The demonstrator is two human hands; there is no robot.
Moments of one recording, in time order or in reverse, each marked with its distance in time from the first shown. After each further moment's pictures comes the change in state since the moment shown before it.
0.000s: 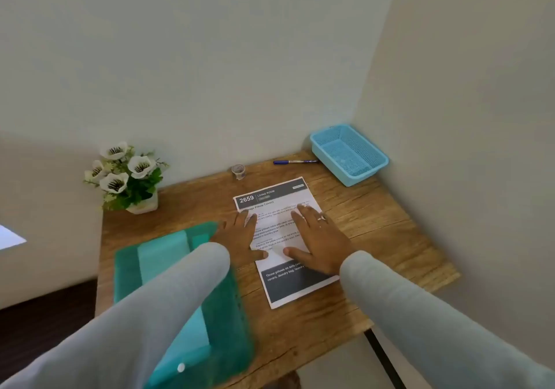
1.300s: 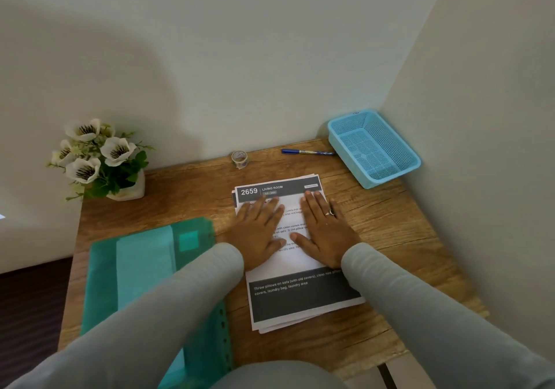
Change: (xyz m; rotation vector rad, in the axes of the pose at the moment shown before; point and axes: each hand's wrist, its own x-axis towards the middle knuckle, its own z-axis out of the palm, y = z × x) left_hand 0.071 0.013 0.035 0.171 0.162 0.159; right_hand 0.079 0.063 0.045 -0.110 -0.045 -0.087
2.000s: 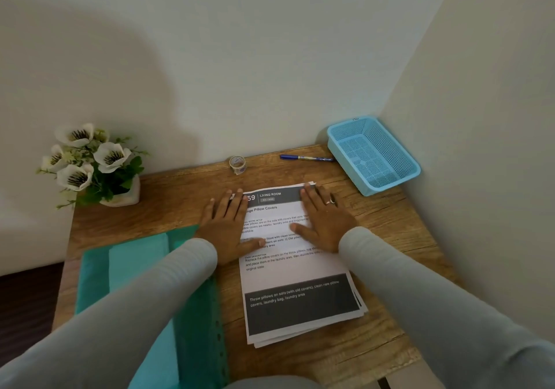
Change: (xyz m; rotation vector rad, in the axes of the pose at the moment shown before) left_hand 0.002 -0.055 0.001 -0.015 -0.086 -0.194; right_hand 0.030 0.017 -0.036 -0.035 -0.119 0.029
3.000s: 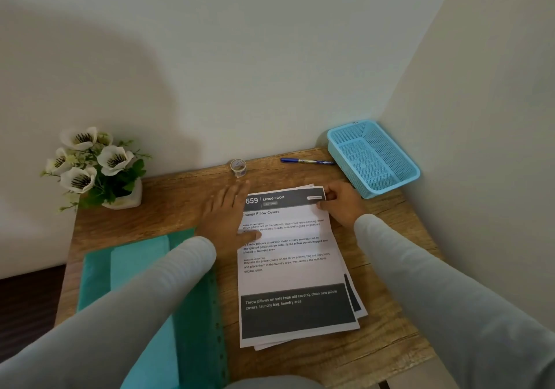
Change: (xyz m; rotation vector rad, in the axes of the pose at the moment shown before) left_hand -0.002 0.003 -0.026 -0.311 0.161 -0.028; right_hand 0.003 0.020 -0.035 0.976 0.252 0.349
